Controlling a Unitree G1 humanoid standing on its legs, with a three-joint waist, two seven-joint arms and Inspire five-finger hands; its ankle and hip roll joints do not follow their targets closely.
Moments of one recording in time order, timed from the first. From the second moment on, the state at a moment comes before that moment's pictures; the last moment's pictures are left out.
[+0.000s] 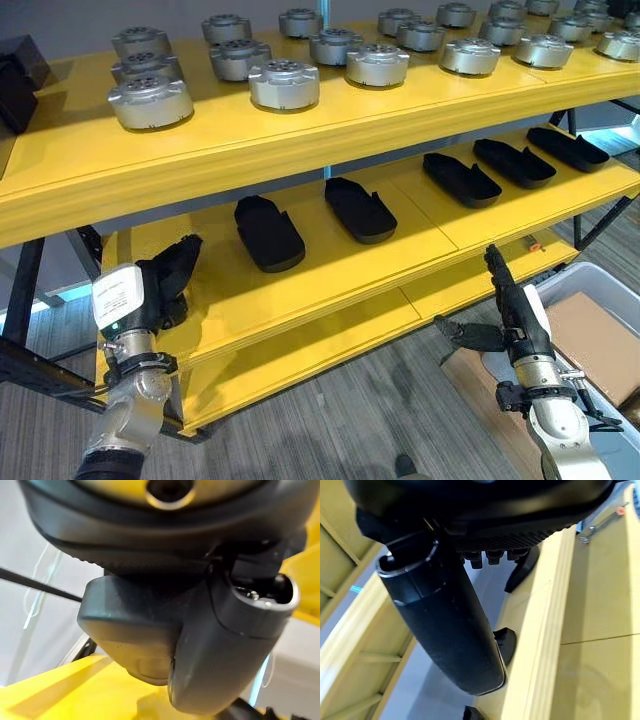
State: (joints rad) left arm -0.03 0.61 0.04 0.31 0.55 0.11 0.48; right arm 0.24 -0.41 -0.02 -0.14 0.04 -0.14 -0.10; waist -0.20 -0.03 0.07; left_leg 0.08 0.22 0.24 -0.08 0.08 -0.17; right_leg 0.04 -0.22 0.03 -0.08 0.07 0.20
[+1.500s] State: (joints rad) left arm -0.74 0.74 -0.12 0.83 0.28 0.15 0.53; right arm 0.14 -0.56 0.05 -0.15 0.04 -0.13 -0.06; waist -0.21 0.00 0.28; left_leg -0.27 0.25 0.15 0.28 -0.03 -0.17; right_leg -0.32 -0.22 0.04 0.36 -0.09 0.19
